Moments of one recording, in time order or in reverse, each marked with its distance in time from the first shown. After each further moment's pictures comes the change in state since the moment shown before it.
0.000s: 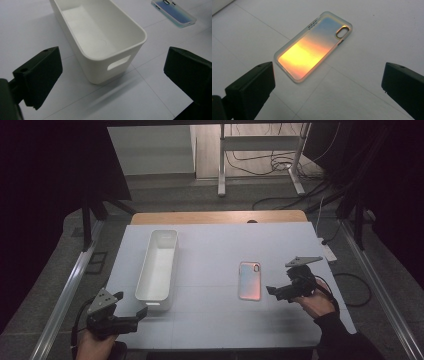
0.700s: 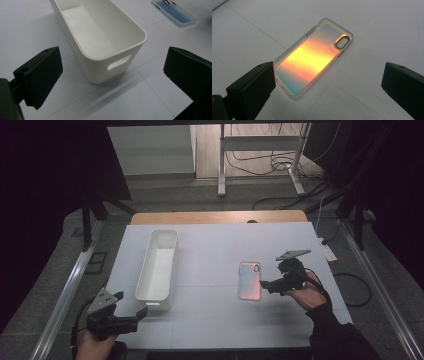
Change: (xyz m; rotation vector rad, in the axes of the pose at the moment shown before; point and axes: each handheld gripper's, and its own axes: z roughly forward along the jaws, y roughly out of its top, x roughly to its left) left arm 0.000 0.000 0.000 0.001 0.000 -0.002; right arm 0.003 0.021 0.020 0.030 -0.018 -0.016
